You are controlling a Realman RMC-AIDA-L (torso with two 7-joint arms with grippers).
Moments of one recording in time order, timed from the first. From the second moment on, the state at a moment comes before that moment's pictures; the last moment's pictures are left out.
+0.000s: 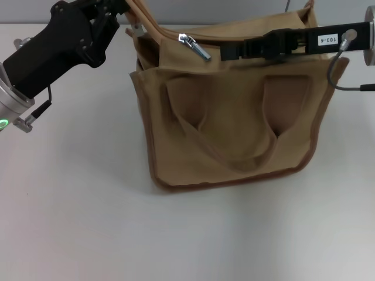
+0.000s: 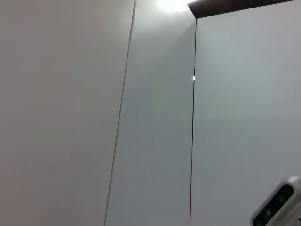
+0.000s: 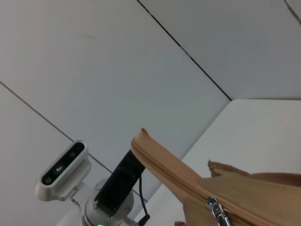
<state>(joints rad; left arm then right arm) -0.56 -2.07 0.55 0.34 1.46 1.77 -0.96 0.74 2.05 -0.85 -0.85 -1.86 -1.67 2.27</state>
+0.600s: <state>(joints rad) -0.56 -2.07 0.56 0.34 1.47 1.78 -0.97 0.80 2.03 -0.84 -0.84 -1.84 -1.68 2.24</state>
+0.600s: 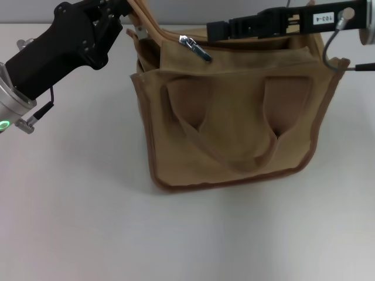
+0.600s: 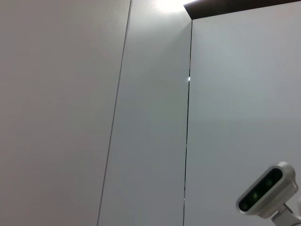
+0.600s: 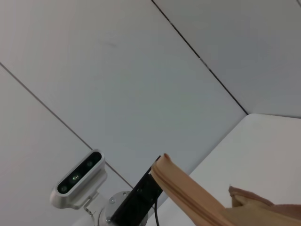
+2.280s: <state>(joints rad) -0.57 -2.07 0.56 0.34 1.47 1.79 -0.99 0.89 2.01 -0.88 -0.77 -1.90 -1.67 2.29</state>
